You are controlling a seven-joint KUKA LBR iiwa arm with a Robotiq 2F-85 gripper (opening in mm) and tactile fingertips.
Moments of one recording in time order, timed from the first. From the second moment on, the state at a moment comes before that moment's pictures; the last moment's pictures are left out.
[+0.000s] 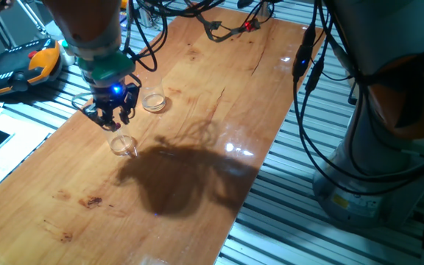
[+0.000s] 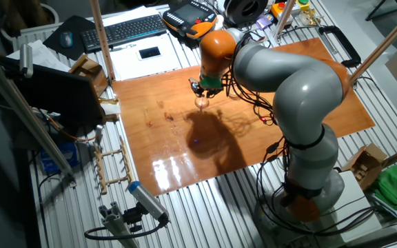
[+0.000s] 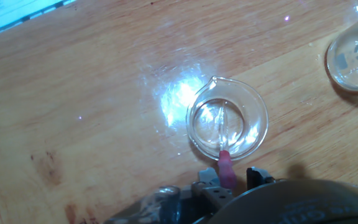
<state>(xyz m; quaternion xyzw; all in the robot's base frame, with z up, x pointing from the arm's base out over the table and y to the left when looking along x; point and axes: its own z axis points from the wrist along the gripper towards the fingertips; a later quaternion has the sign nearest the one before) 0.583 0.156 0.134 0.19 0.98 0.00 0.06</state>
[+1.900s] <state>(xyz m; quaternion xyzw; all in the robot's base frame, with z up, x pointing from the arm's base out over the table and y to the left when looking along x) 0.583 0.157 0.123 0.20 0.98 0.00 0.08</state>
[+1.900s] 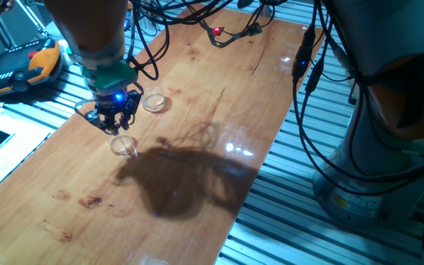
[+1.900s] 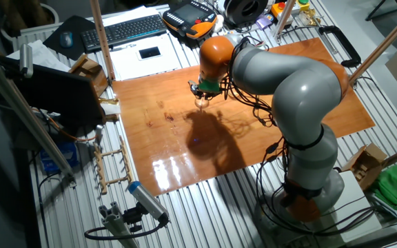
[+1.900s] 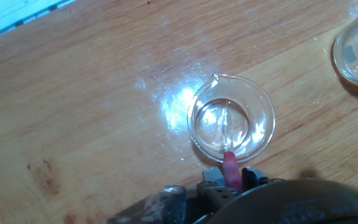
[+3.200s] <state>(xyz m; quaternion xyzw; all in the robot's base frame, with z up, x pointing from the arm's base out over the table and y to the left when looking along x) 0.584 0.156 0.124 0.21 0.97 -0.01 0.08</state>
